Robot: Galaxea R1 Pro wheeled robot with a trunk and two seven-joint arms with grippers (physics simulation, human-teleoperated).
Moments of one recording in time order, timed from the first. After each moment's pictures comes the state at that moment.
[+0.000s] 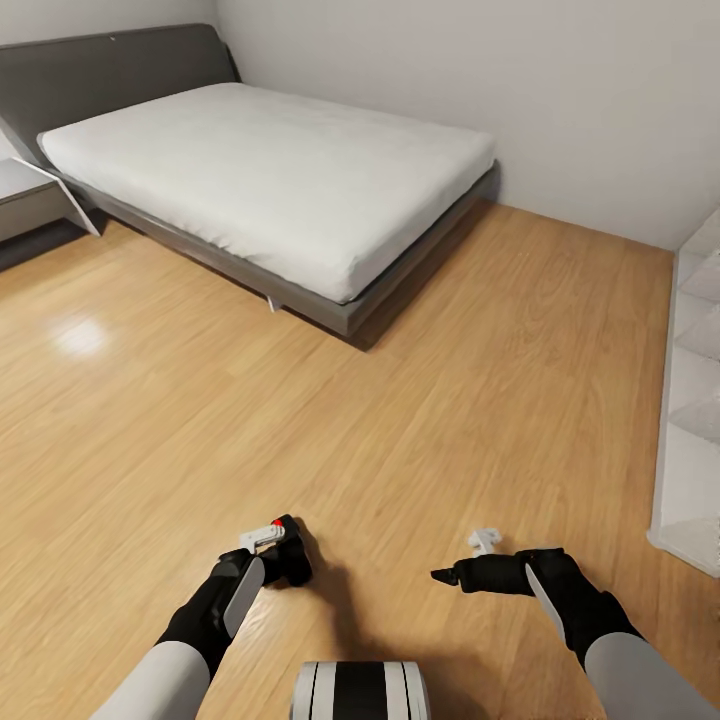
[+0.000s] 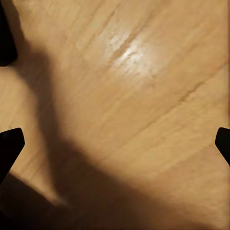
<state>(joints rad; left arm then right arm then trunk) -0.59 -0.11 0.03 -0.67 0.28 0.52 0.36 -0.62 -0.13 -0.02 -0.62 0.11 0.52 0.76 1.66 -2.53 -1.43</state>
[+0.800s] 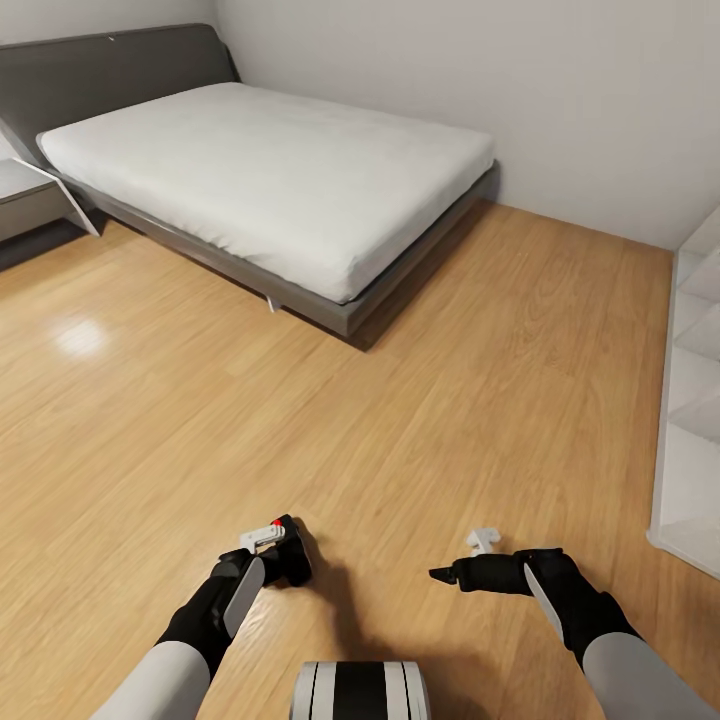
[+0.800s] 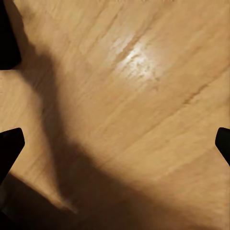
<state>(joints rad) -0.59 -0.11 0.03 -0.67 0.28 0.52 0.36 -0.62 -0.12 -0.03 -0.62 0.10 0.52 0.75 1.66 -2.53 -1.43</state>
